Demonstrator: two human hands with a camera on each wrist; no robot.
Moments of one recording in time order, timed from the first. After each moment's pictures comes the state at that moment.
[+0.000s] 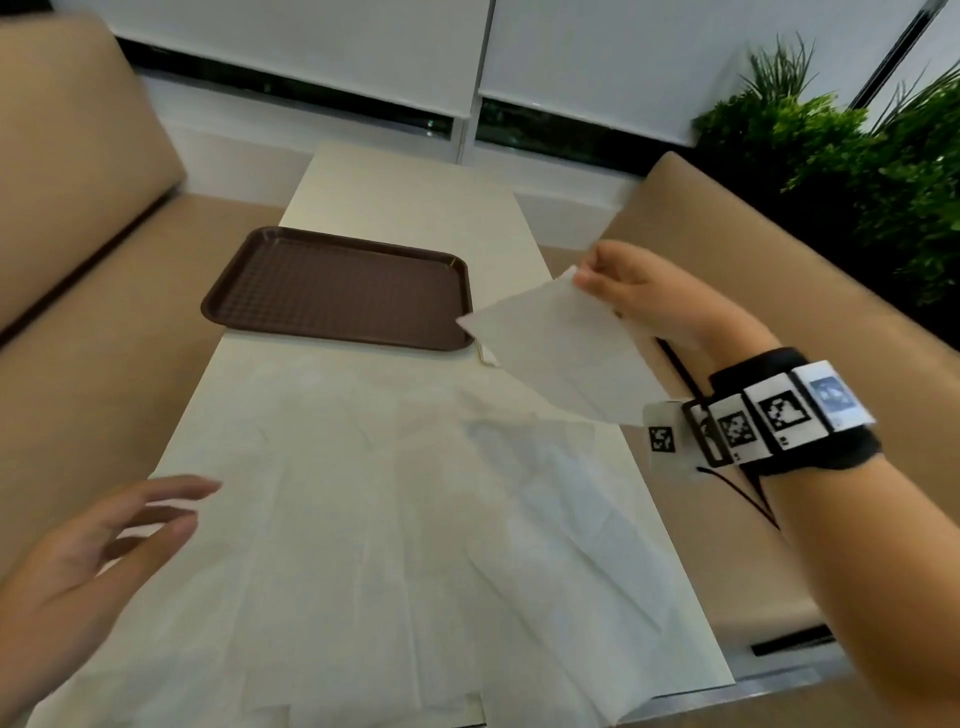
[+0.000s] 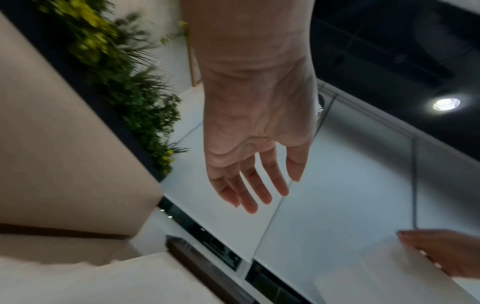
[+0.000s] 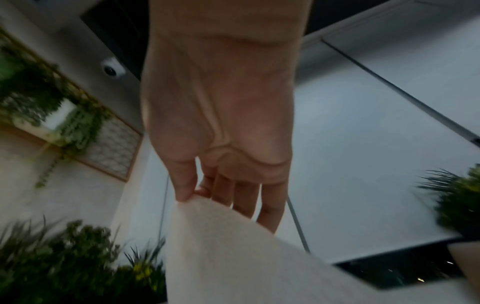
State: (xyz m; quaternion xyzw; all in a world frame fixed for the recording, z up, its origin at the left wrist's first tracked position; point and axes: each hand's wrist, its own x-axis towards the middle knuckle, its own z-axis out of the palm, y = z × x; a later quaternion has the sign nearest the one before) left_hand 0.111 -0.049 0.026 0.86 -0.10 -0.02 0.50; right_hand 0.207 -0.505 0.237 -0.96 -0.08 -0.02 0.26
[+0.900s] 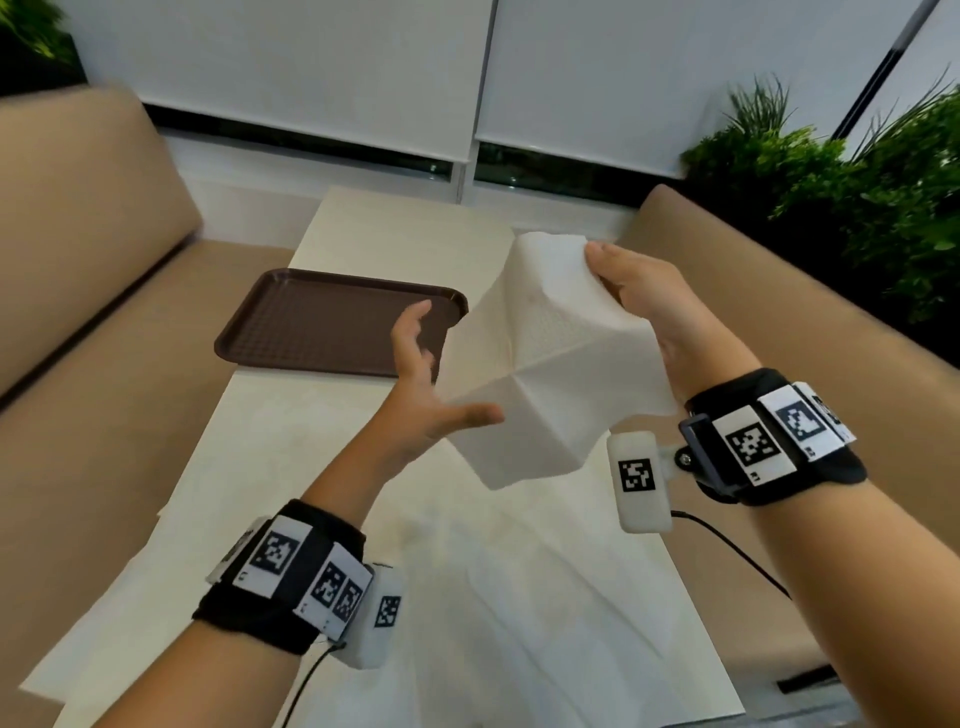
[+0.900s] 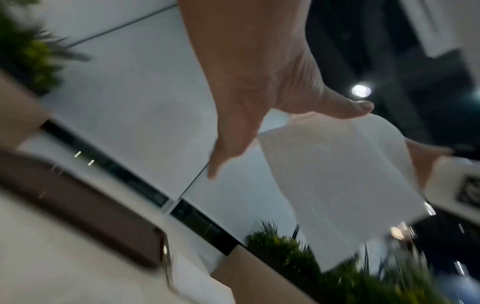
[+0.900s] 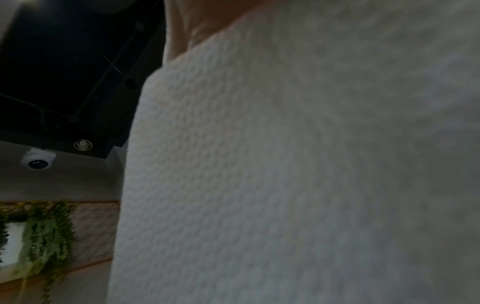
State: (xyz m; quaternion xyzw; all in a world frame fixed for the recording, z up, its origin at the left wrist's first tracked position) left_hand 0.190 -0.274 0.144 0.65 -0.22 -0.07 0.72; right_hand 0.183 -0.472 0.260 -0.76 0.05 -0.06 0.65
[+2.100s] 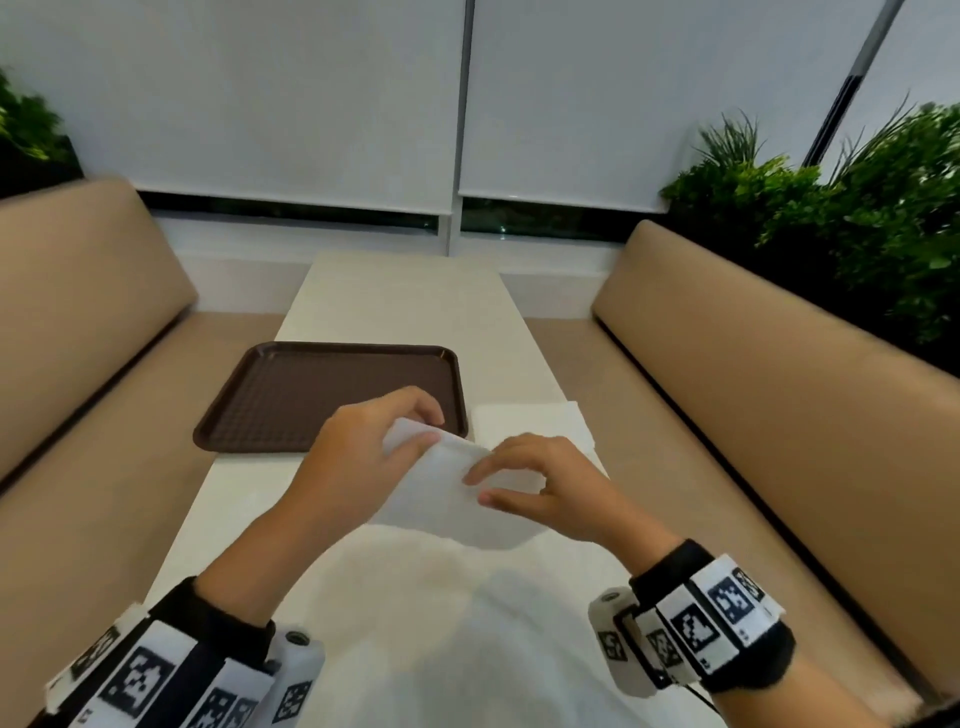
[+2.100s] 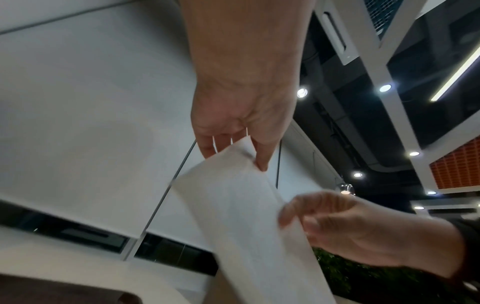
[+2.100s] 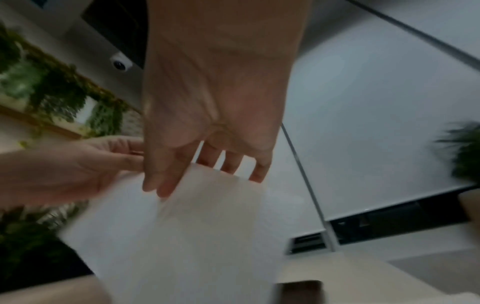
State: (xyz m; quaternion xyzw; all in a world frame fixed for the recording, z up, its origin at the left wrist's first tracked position) left_hand 0.223 -0.254 0.178 0.85 -0.27 0.10 0.44; right_hand 0.193 -0.480 0.155 -0.91 -0.24 -0.07 0.33
